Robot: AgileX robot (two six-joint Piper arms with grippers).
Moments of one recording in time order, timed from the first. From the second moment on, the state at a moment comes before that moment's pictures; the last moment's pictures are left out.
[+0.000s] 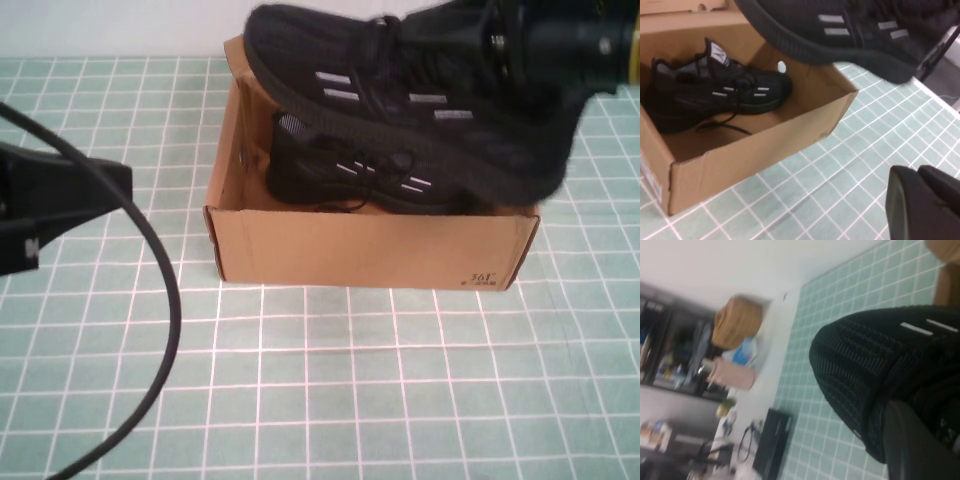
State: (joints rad) right arm 0.26 1.50 -1.33 -1.75 -0.74 2.75; left arm 0.06 0.94 -0.98 -1.03 1.10 0.82
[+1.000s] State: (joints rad) right arm 0.20 2.03 -1.70 -1.77 -1.08 2.68; left arm 0.06 0.92 -0.98 -0.96 1.10 0.78
